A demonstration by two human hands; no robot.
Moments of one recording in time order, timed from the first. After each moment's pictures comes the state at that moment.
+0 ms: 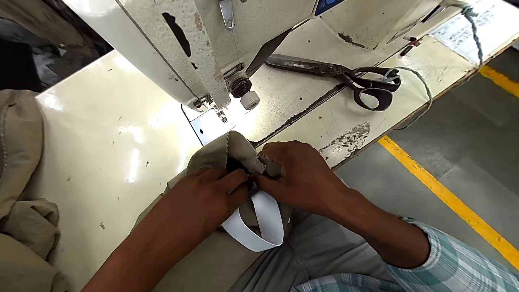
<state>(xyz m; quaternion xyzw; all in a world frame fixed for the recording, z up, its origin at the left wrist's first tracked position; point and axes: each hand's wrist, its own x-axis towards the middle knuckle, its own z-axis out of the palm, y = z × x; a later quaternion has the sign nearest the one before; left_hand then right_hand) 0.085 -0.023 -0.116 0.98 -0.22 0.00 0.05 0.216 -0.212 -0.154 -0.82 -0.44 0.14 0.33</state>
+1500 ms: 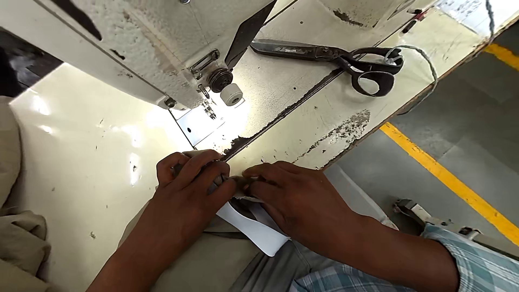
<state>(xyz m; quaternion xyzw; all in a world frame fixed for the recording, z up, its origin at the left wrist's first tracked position) 0.079 -0.021 -0.130 0.99 -0.15 0.07 0.02 0.186 -0.236 -0.163 -0.77 -0.55 0.02 0.31</state>
